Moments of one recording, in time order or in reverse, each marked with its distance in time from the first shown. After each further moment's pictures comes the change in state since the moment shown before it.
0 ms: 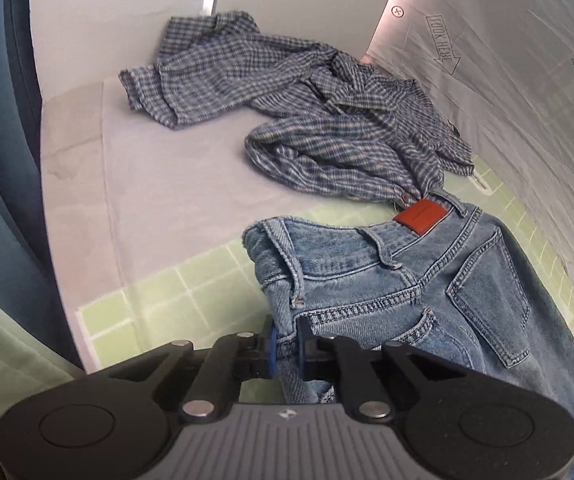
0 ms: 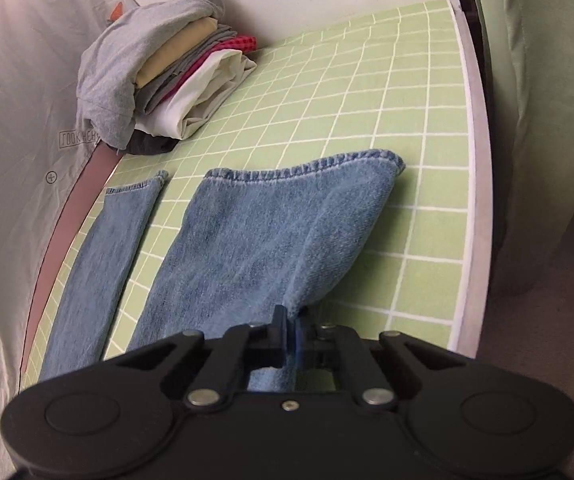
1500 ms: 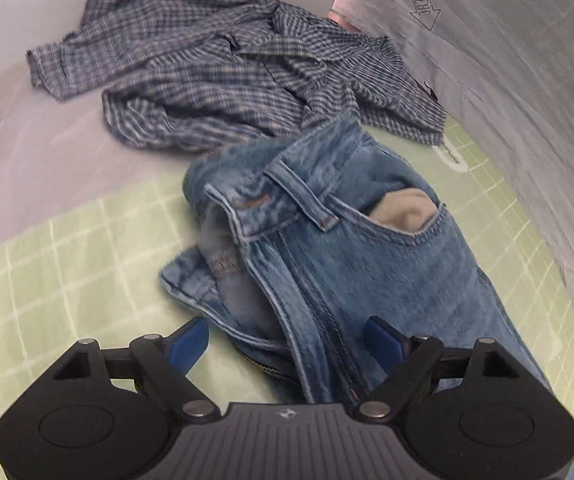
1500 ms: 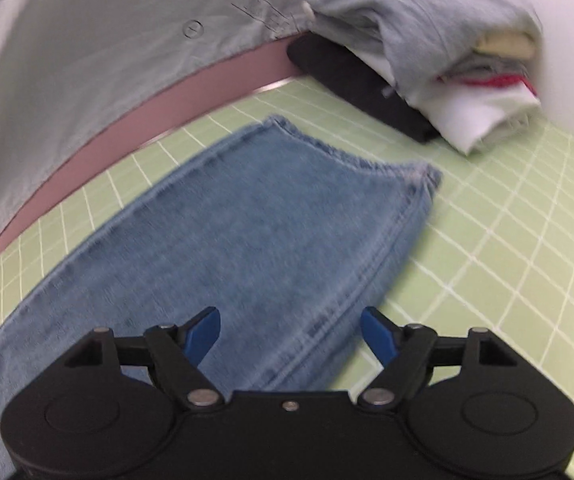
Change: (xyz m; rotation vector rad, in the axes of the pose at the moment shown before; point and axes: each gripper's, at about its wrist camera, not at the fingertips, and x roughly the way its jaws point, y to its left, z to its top) left arm 0.097 -0.159 -0.010 -0.079 0.104 0.000; right arm 0.132 0.199 -0.039 -0.541 0.089 -0.047
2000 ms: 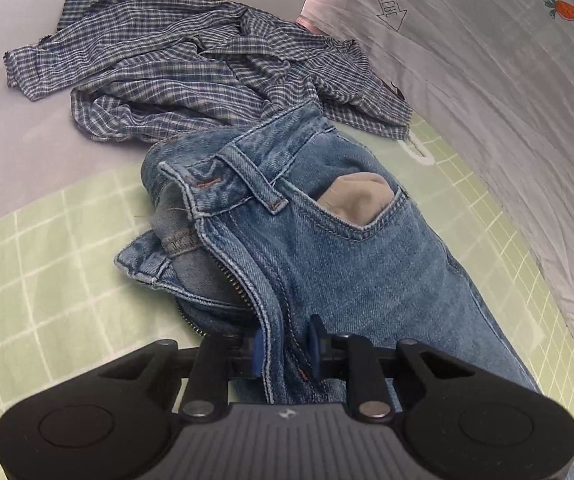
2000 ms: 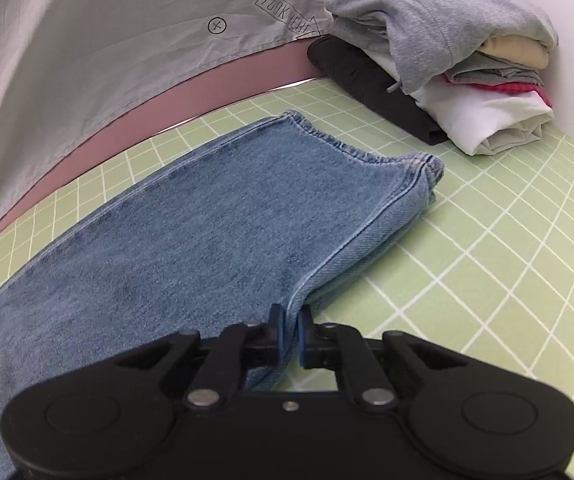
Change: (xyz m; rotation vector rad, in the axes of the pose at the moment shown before) left arm -0.001 -0.011 -0.016 0.041 -0.065 -0.056; right arm -0.009 -0.008 -0.009 -0.146 -0.065 0.053
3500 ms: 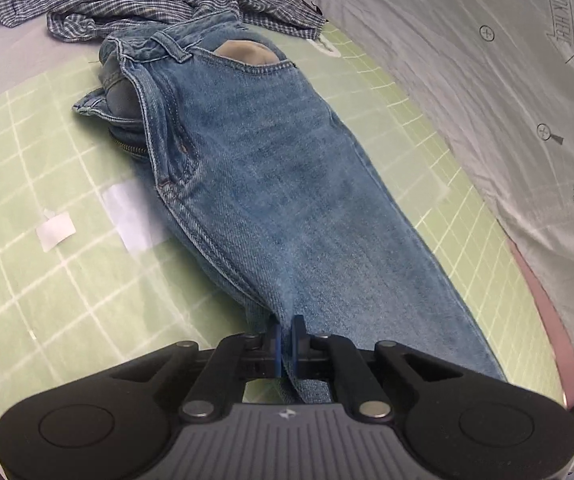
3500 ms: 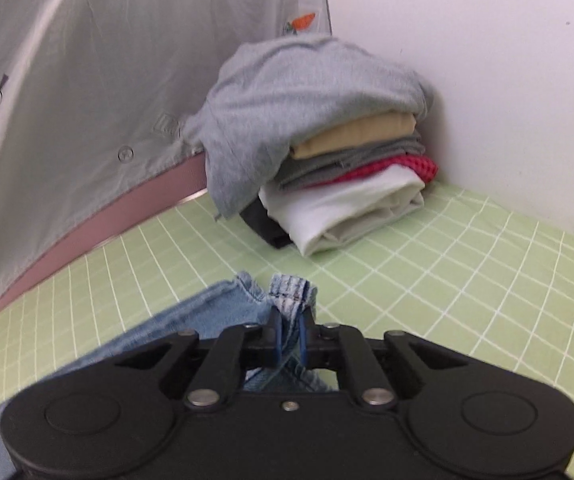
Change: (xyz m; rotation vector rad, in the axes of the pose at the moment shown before) left arm -0.080 -0.027 -0.103 0.065 0.202 -0.173; right arm -0.039 -0.099 0.086 0.140 -0.259 -0.002
